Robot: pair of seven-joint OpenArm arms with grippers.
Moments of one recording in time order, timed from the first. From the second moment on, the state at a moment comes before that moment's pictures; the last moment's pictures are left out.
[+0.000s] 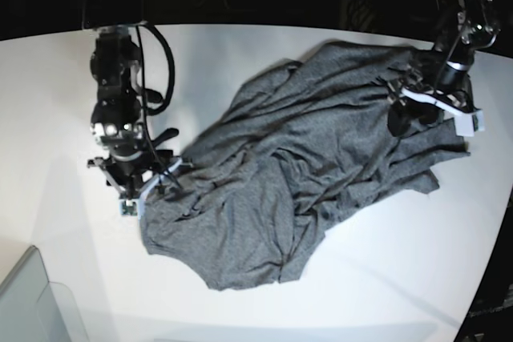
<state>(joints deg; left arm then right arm) 24.0 -13.9 -18.6 114.9 -43.9 0.2 41.9 5.3 3.7 1.4 86.7 0.1 0.1 -40.0</state>
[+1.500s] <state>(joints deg) 25.7 -8.7 -18.5 108.8 -43.9 0.4 42.0 25.3 4.9 5.3 44.3 0.0 0.0 -16.2</state>
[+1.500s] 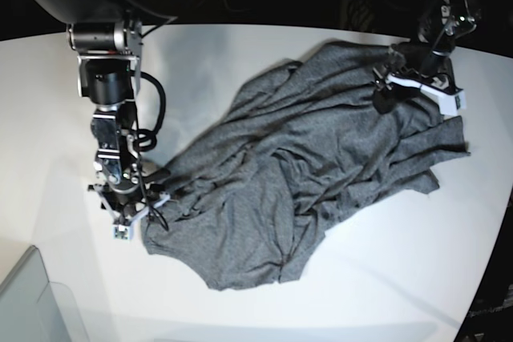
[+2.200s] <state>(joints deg) 23.8 -8.9 -13.6 112.9 -44.2 0.6 42.2 8.6 8.4 22.5 72.1 0.1 -6.7 -24.0</state>
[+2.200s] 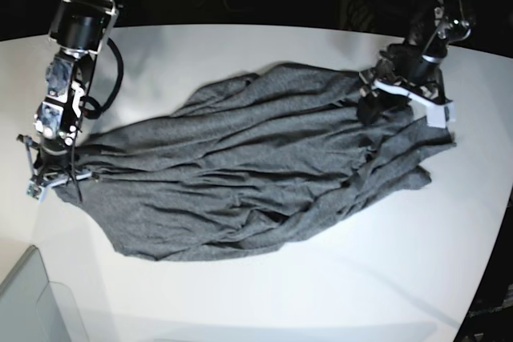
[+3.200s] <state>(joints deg) 14.5 -8.7 -29.1 98.4 -27.2 0.2 42.0 -5.3 7.3 22.6 86.1 0.2 -6.7 -24.9</state>
